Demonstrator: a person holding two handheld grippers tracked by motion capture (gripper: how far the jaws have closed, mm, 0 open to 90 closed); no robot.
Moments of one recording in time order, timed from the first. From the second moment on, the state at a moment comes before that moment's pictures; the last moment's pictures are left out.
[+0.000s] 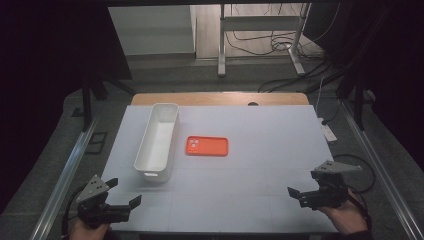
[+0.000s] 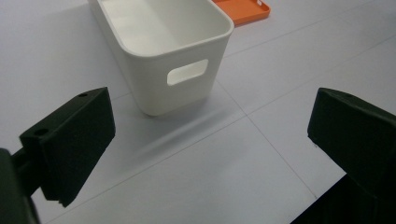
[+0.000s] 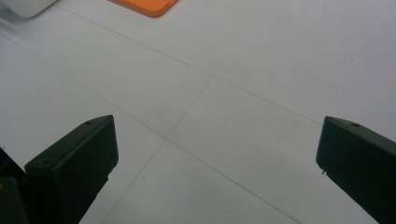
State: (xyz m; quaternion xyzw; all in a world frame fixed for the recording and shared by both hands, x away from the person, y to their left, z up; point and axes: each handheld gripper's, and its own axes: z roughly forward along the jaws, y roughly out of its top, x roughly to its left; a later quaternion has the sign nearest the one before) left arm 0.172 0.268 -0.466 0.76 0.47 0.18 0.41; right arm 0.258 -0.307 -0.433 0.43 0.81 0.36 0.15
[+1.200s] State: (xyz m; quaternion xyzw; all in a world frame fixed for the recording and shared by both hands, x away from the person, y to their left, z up) left arm 0.175 0.267 -0.466 0.76 0.47 0.17 0.41; right arm 0.305 -0.257 -0.426 0.38 0.84 0.35 0.14
